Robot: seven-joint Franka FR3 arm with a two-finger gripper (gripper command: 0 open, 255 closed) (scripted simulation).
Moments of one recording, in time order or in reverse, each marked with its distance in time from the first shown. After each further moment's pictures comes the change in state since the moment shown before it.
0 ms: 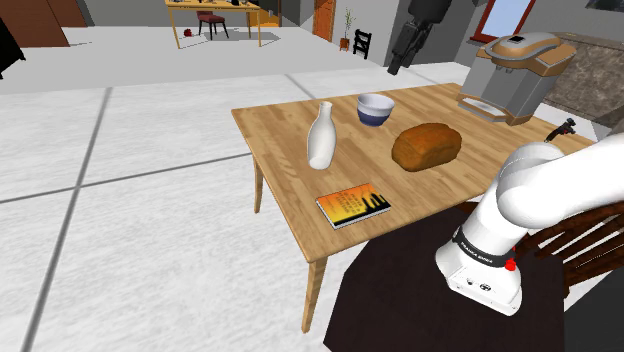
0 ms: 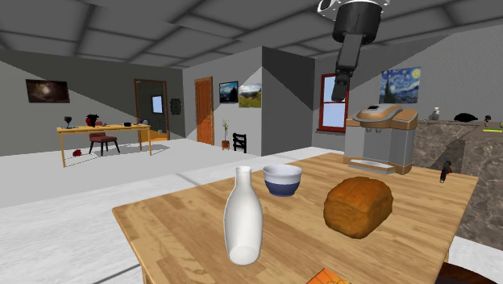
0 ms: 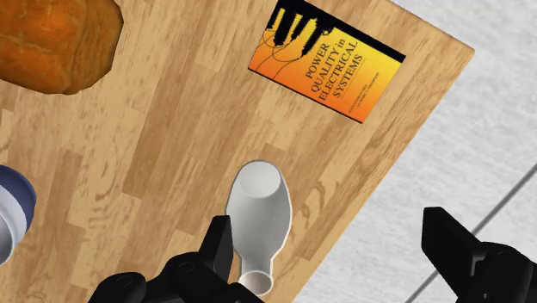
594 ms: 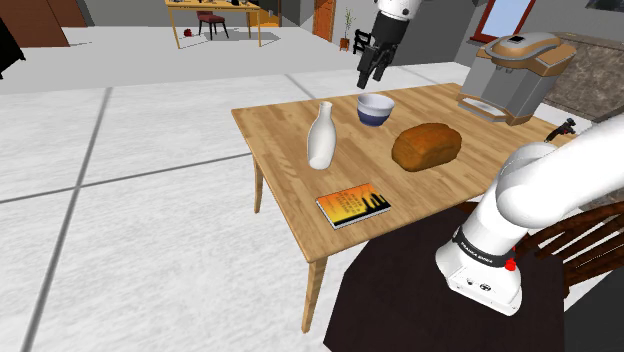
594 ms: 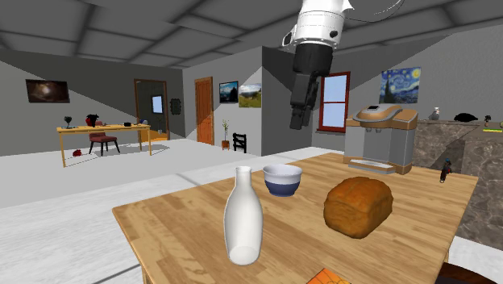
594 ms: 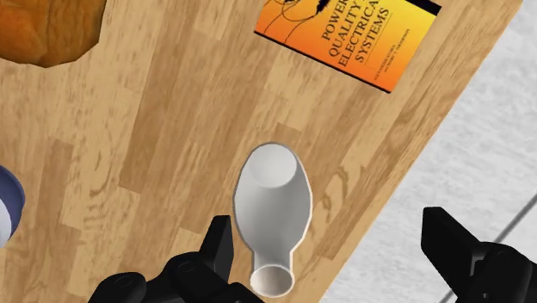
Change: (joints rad) arm -0.015 0.227 0.008 0.017 -0.013 0.184 0.035
